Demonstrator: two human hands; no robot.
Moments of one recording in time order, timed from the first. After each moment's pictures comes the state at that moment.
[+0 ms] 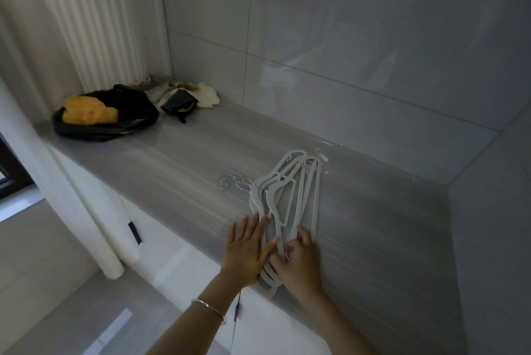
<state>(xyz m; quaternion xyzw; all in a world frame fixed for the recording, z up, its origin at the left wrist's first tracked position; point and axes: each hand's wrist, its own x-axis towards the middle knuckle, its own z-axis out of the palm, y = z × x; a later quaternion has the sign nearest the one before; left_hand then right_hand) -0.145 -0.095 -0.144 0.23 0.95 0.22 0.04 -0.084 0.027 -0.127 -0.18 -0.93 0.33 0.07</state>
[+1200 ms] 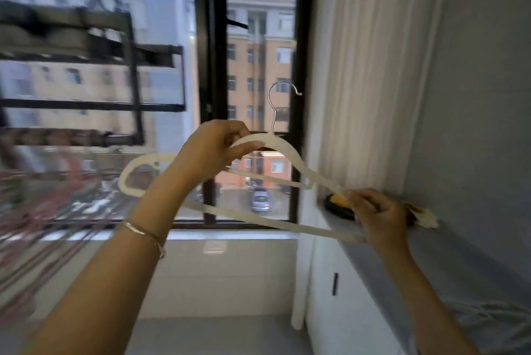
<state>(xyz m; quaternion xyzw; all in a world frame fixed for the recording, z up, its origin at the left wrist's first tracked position) 0.253 -0.326 0.302 -0.05 0.90 0.18 -0.40 0.082 -0.118 0.197 0.36 -0.58 0.72 0.12</state>
